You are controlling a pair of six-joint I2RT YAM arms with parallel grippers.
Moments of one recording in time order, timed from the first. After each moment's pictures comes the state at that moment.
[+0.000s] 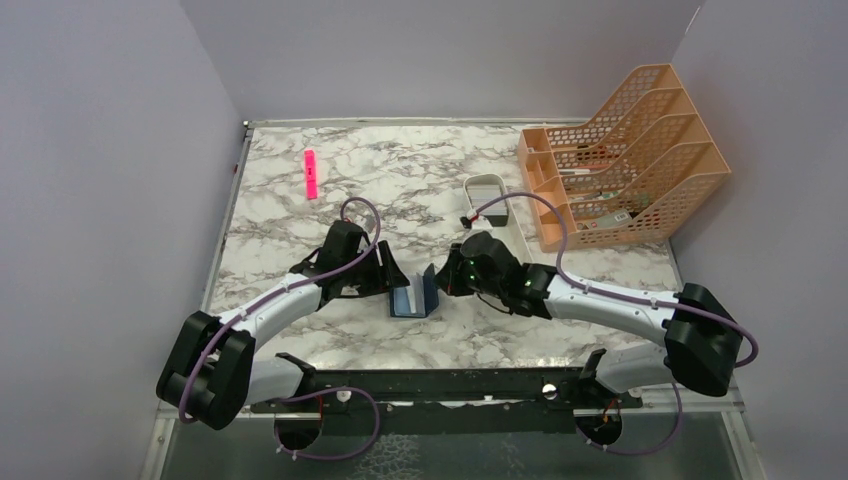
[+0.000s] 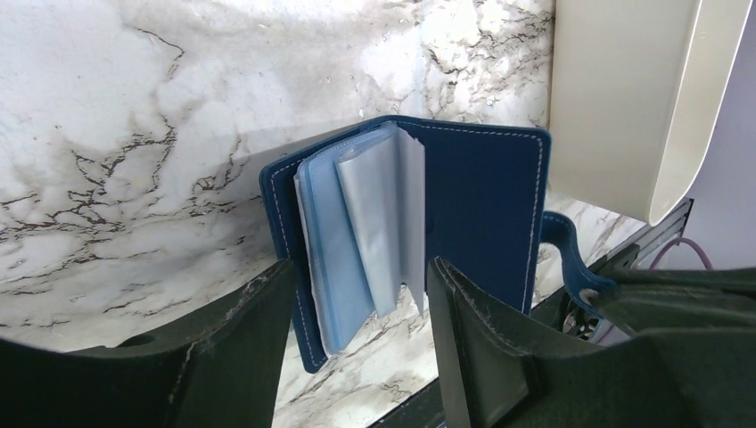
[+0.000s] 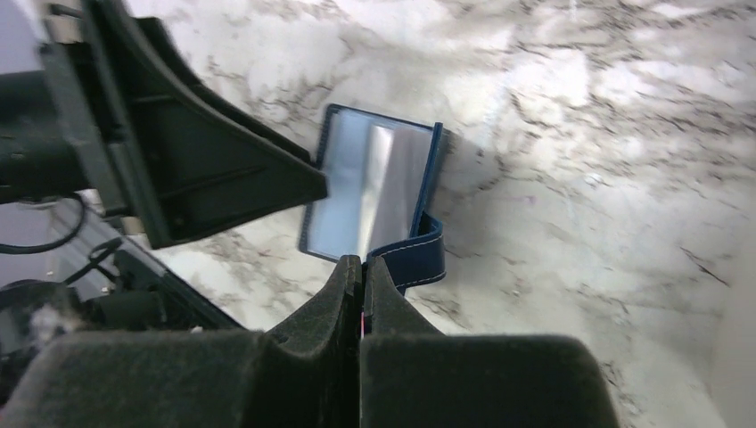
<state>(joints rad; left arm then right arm) -0.45 1.23 0.55 -0.14 0.36 -0.71 0.97 1.34 0.80 -0.05 0.14 0.77</state>
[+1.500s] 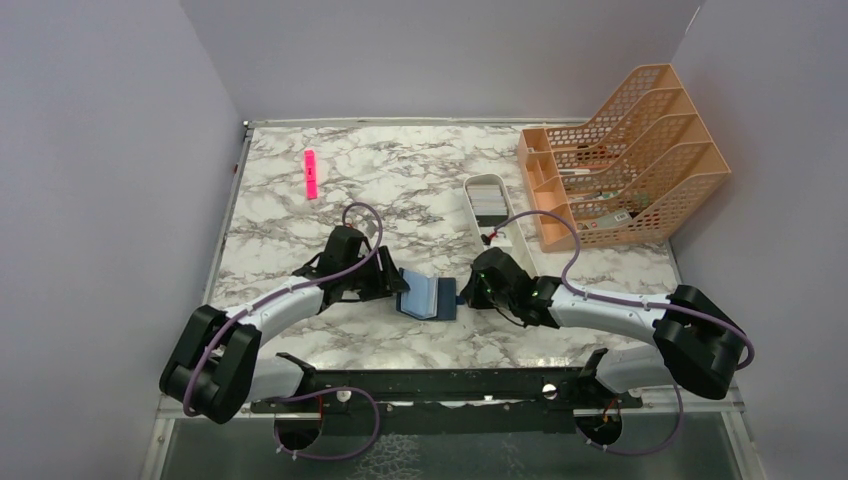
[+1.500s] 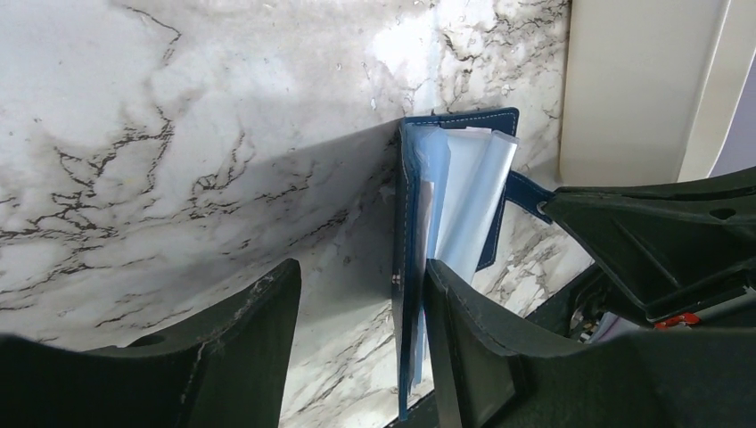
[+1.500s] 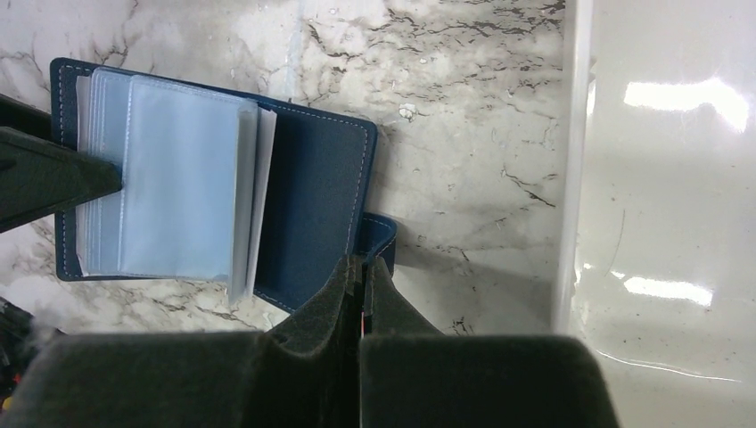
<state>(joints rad) -0.45 1.25 0.50 -0.07 0.38 -0.71 0.92 1.33 0.59 -0.05 0.22 0.77</state>
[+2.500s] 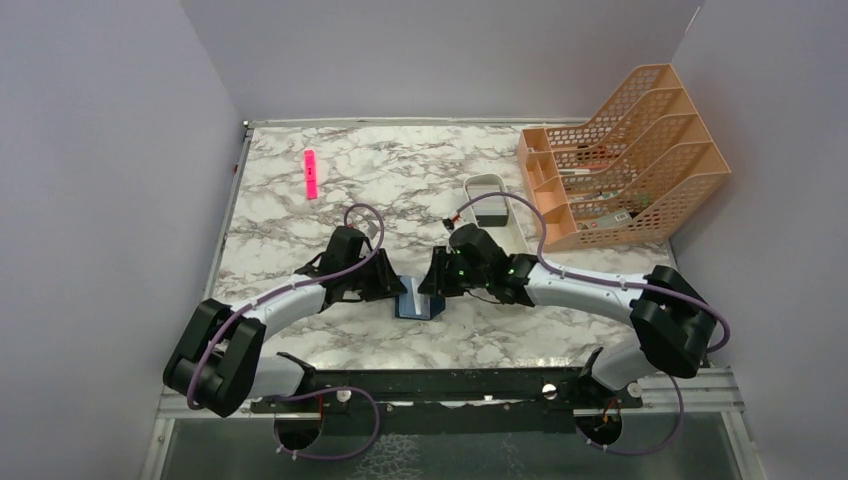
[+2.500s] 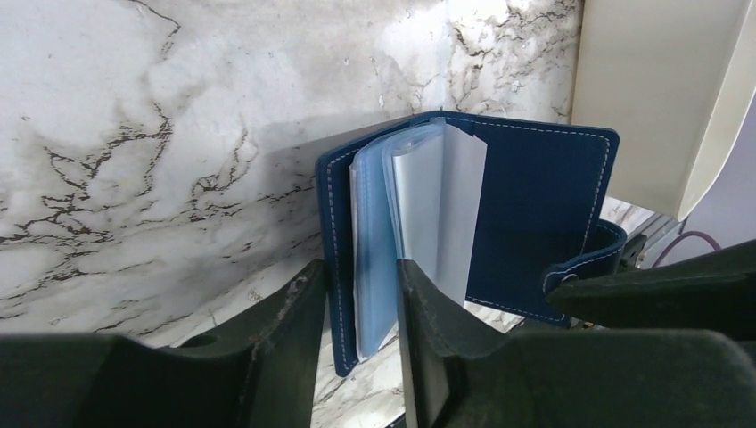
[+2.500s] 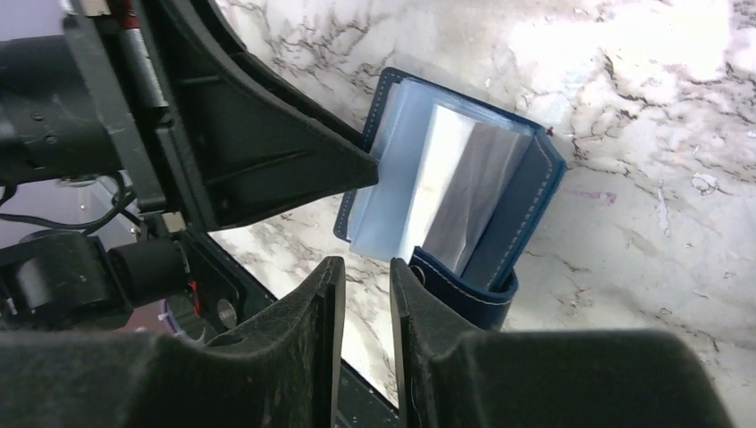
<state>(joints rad) -0.45 1.28 0.50 -0.05 0.39 -0.72 0.93 1.47 0.85 -0.04 -0.10 0.77</state>
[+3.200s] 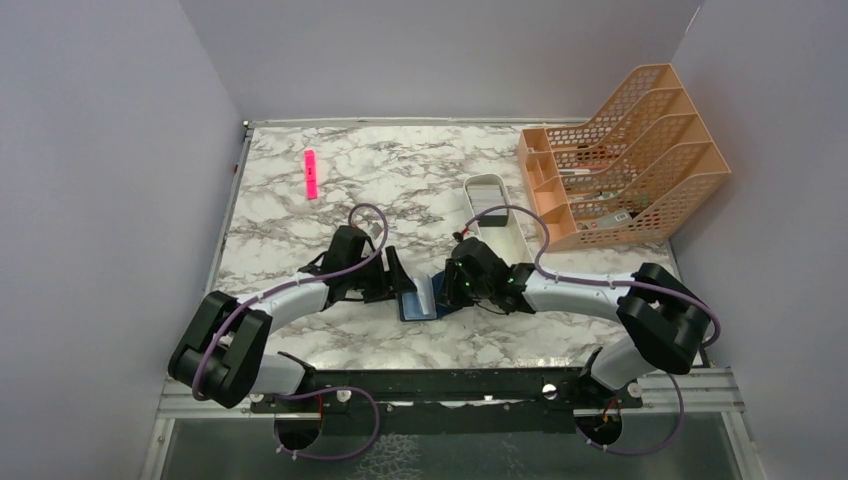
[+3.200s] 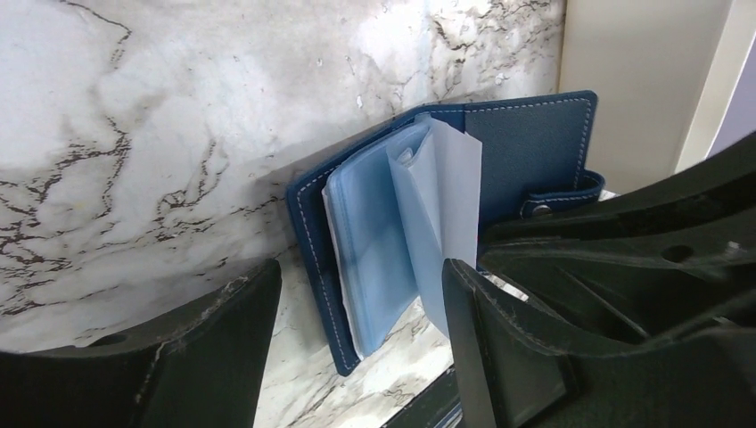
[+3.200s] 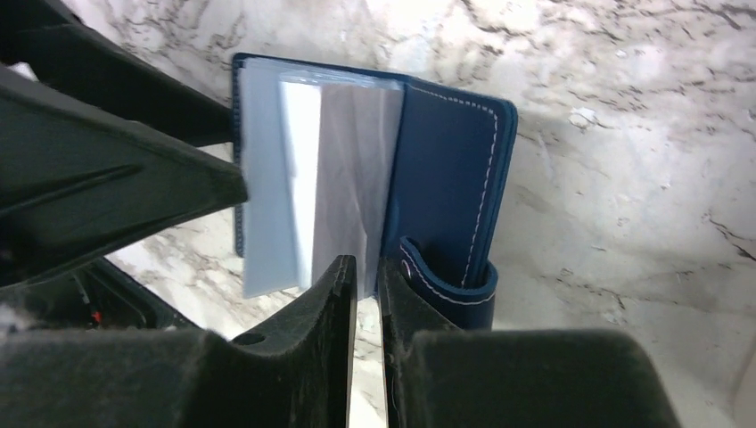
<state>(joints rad) -0.45 1.34 0.50 0.01 0.44 -0.72 0.93 1.52 0.76 -0.04 0.01 0.79</state>
